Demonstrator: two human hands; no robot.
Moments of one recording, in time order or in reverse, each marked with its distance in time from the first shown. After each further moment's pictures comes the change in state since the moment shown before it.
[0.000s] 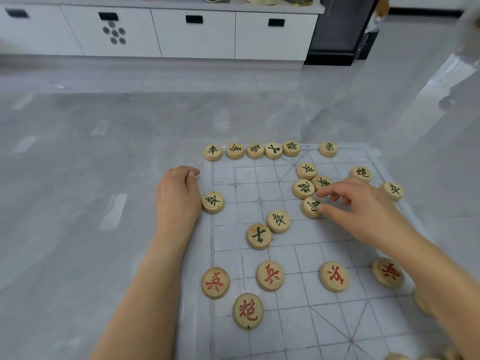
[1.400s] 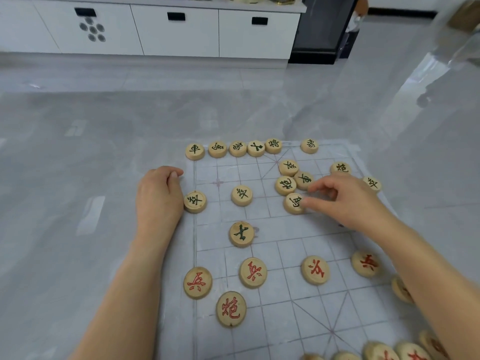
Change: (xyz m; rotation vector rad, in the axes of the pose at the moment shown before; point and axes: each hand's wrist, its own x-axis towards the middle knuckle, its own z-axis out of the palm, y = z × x) left_hand -0.002 0.005 -0.001 0.005 -0.034 -0.016; right_hand 0.008 0.016 -0.003 0.103 -0.028 0.165
